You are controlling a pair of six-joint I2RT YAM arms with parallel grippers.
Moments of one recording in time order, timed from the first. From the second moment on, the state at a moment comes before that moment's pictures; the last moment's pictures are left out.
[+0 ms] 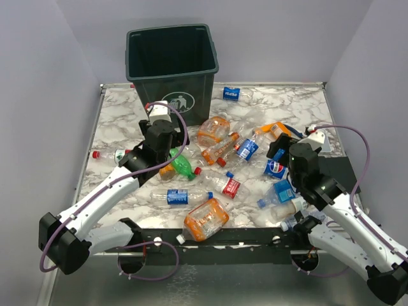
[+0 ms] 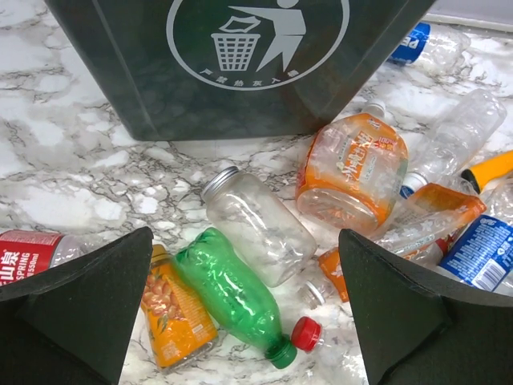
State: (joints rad) left arm -0.65 1.10 0.95 -0.27 -0.54 -0.40; right arm 0.56 0.75 0.69 -0.35 0.63 0.58
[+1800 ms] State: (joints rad) left arm -0.65 1.03 0.89 -0.18 -0.41 -0.40; right arm 0.35 1.54 0.83 0.05 0.18 0.77
